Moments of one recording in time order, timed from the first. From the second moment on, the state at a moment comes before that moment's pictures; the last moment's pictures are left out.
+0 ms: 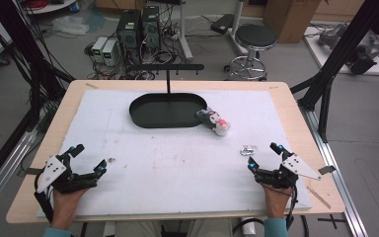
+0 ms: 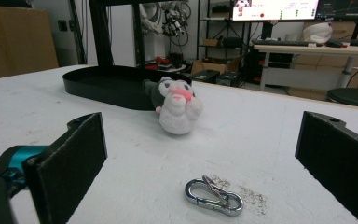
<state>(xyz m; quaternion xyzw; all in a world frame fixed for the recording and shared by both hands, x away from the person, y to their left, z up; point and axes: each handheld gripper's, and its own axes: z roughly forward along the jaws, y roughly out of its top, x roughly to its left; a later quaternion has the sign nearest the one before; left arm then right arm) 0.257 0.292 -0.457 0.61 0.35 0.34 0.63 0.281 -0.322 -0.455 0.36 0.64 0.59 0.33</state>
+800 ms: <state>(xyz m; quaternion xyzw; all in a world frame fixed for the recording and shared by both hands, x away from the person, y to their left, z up) 0.257 0.291 -0.457 0.61 0.35 0.34 0.63 0.282 -0.324 -0.454 0.37 0.64 0.60 0.32</state>
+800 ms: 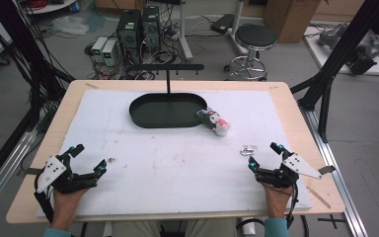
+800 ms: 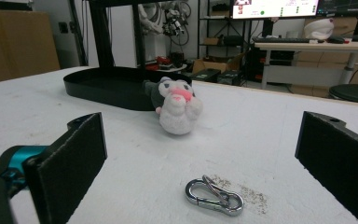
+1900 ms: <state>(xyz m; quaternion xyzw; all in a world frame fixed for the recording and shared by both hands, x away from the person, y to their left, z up) 0.257 0.292 -0.457 0.61 0.35 0.34 0.63 0.378 -0.301 -0.342 0.33 0.78 0.49 0.19</state>
